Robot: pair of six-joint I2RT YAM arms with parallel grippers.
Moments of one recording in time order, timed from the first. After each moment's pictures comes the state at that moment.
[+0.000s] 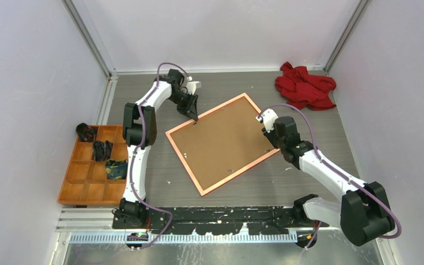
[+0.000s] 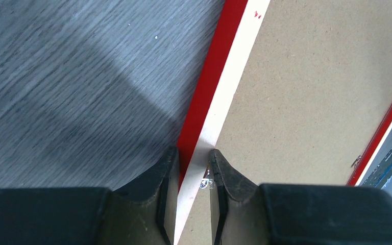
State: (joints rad) left arm -0.23 2.42 2.07 -0.95 0.63 0.23; right arm 0.36 1.14 0.60 -0.12 0.22 -0.42
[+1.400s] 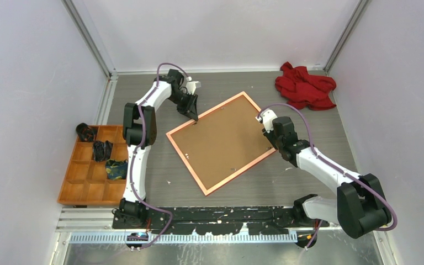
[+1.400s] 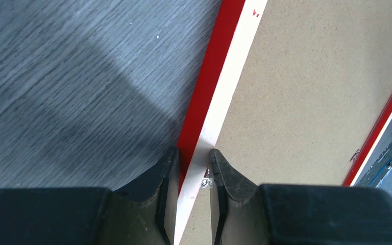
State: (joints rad) left arm -0.22 2.43 2.07 -0.96 0.64 0.21; right arm 0.36 1.20 0.60 -0.11 0.28 -0.40
